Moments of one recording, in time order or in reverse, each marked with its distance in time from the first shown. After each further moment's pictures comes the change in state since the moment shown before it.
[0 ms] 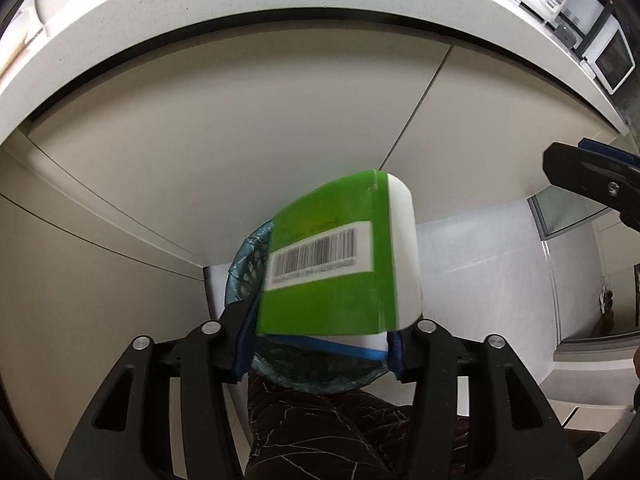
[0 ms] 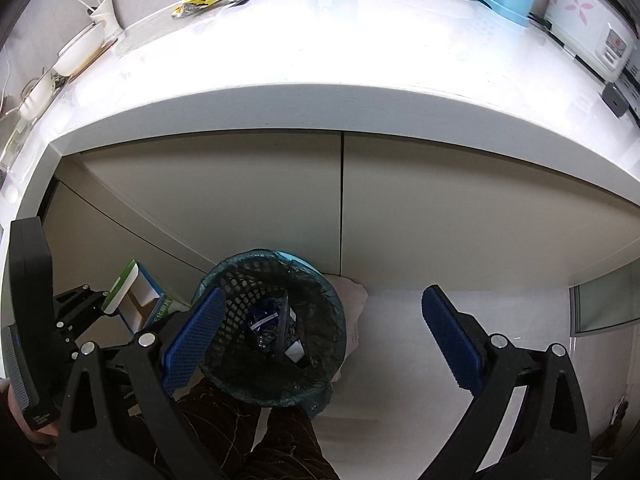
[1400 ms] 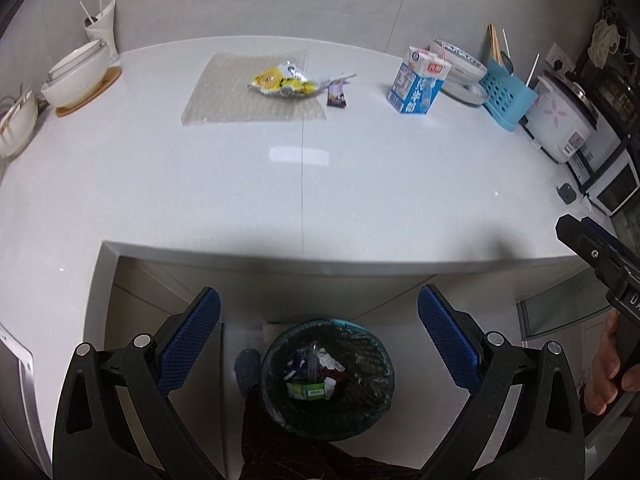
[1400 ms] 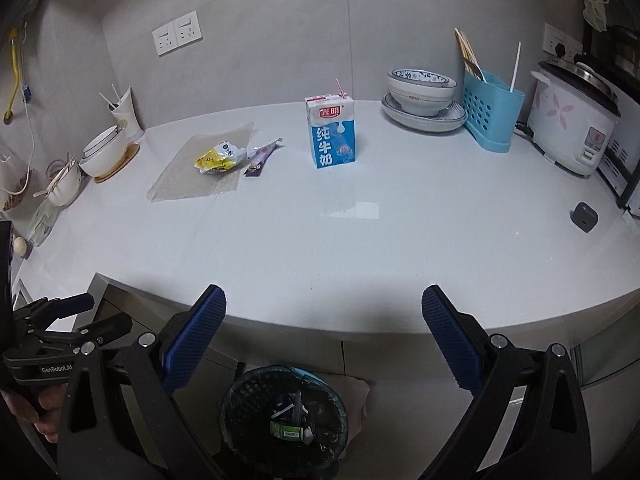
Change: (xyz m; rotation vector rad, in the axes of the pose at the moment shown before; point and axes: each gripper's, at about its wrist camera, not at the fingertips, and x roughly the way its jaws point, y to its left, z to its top) left arm -0.163 0.036 0.095 -0.206 -0.239 0.027; right arm -0.124 -0.007 0.112 0.013 -0.312 0.030
